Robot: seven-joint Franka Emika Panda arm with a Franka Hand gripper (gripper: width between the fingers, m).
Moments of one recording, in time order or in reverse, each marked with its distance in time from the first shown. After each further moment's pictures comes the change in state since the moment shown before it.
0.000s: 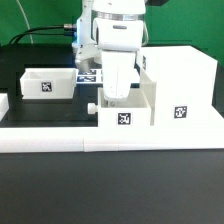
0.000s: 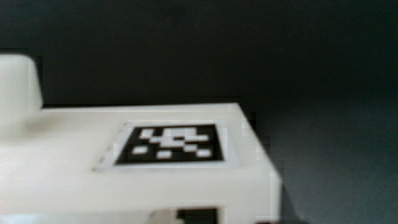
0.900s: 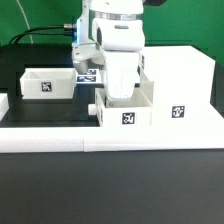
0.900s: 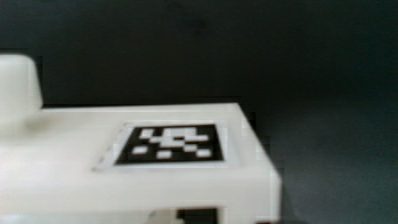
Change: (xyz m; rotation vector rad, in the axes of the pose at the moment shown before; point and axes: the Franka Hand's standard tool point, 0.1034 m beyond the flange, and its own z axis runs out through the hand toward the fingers) arm -0.004 0.001 0.000 -0.001 -0.003 -0.105
